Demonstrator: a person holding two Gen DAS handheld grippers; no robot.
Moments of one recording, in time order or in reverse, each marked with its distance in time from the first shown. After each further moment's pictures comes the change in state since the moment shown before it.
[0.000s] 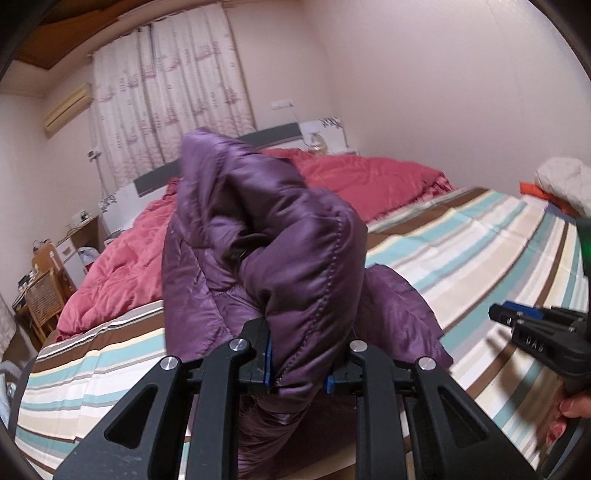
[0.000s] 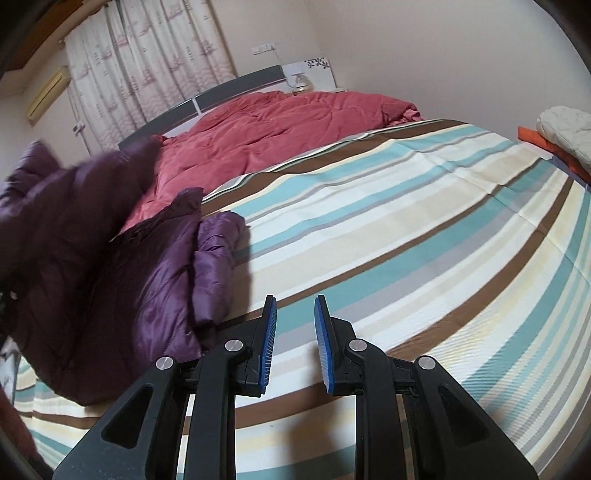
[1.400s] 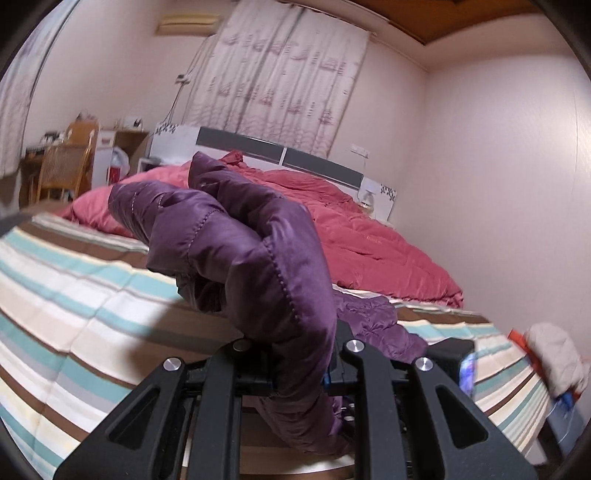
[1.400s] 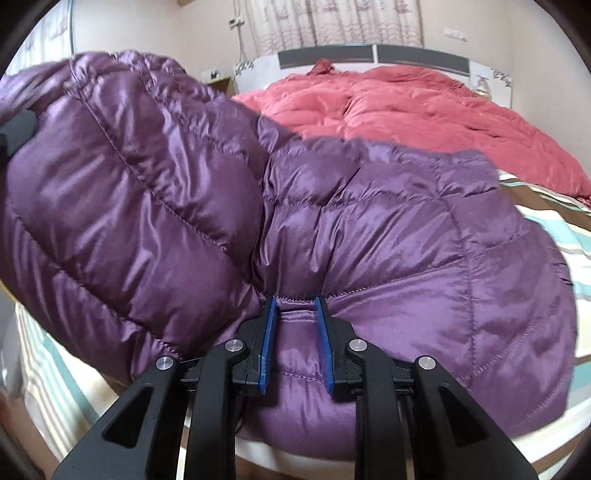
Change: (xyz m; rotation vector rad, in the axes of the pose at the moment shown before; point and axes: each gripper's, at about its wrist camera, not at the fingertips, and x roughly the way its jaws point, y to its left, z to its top) left arm -0.026 0.177 -0.085 -0.568 -0.138 -0.033; right arm 0.048 0.241 -0.055 -0.510 0.173 0.364
